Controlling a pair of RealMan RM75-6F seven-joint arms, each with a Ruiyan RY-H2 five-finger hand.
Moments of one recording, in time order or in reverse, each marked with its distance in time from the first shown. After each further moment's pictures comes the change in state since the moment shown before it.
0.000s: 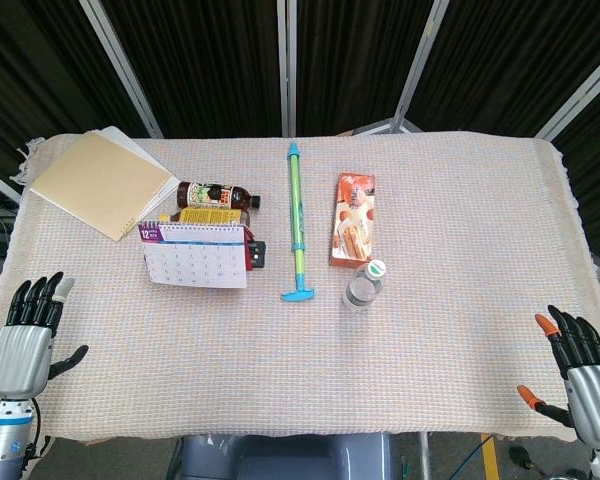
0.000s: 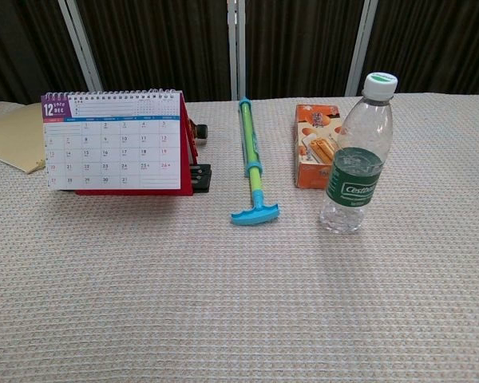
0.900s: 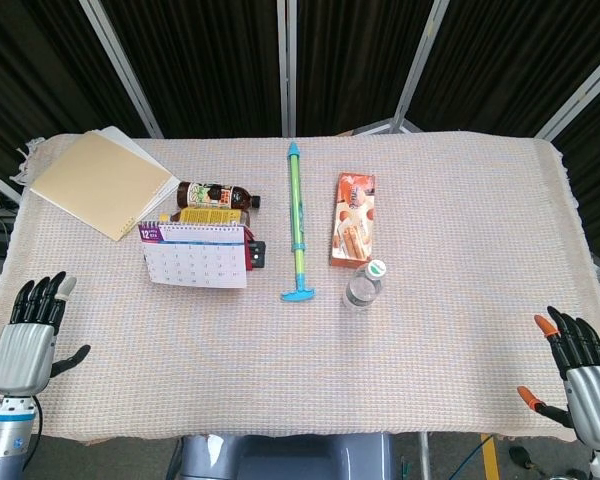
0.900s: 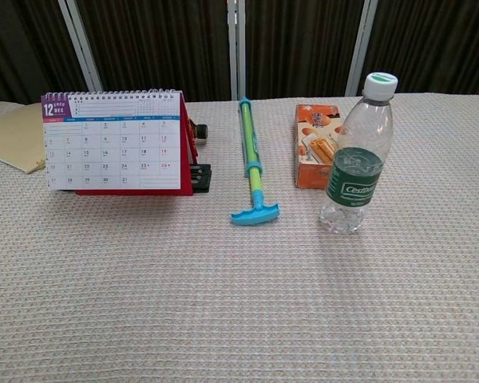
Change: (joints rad) left arm -0.011 -0.002 -0.006 -0.005 -0.036 -0.039 -0.019; right arm 0.000 -0.004 -0.002 0.007 0.001 -0.002 0.001
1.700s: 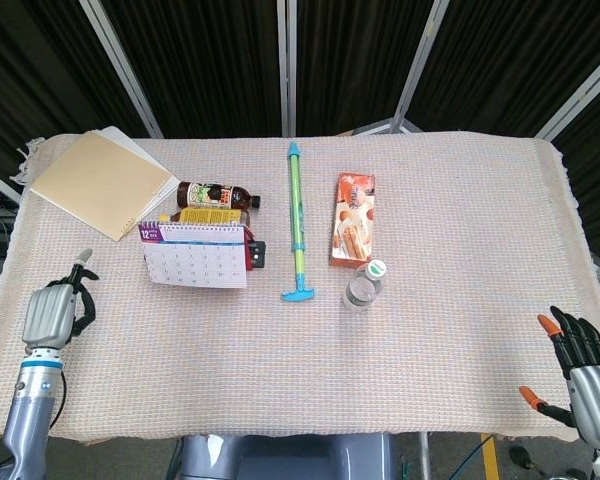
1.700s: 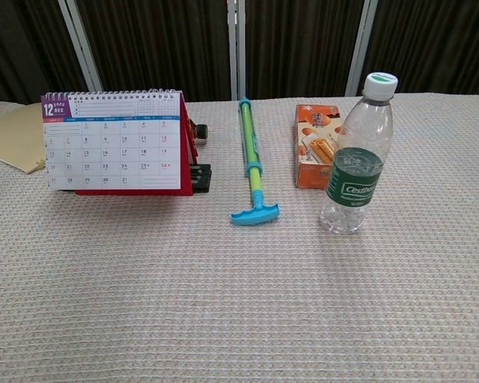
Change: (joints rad) left arm -0.159 -0.066 -0.159 0.020 -0.346 -0.300 -0.070; right arm 0.002 0.006 0.003 0.004 0.016 -0.007 0.027
